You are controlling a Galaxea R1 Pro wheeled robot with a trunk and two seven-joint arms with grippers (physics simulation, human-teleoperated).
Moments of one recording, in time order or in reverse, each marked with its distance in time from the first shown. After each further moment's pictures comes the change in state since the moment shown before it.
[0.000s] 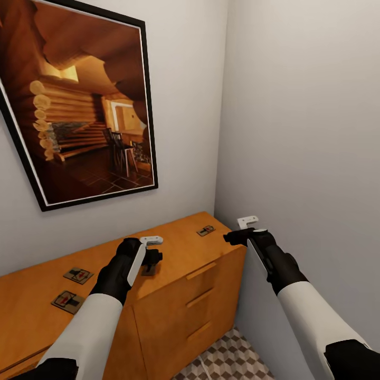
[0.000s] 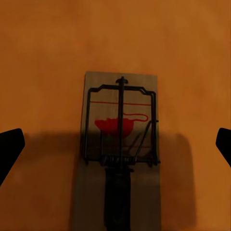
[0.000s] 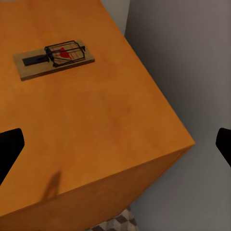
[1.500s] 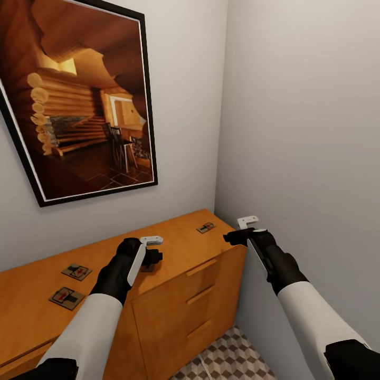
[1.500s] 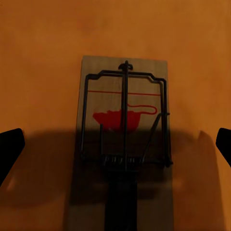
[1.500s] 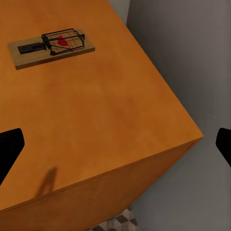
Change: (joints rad) left arm 0.000 0.000 0.000 0.000 0.000 0.000 0.000; right arm 0.000 0.000 0.000 0.000 0.000 0.000 0.000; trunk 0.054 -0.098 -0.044
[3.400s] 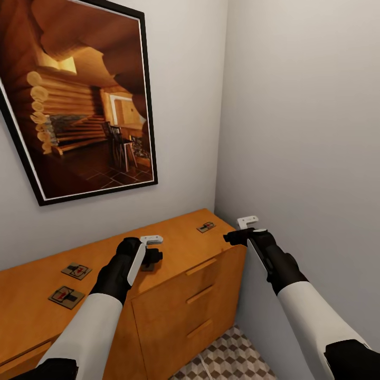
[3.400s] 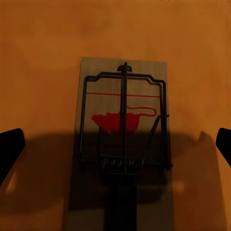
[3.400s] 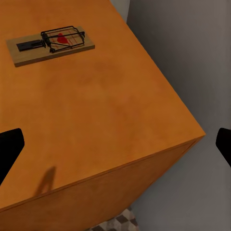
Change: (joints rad) left arm 0.000 0.000 0.000 -0.008 -0.004 0.001 -0.006; right arm 0.000 0.000 0.000 0.000 0.000 0.000 0.000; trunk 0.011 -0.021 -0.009
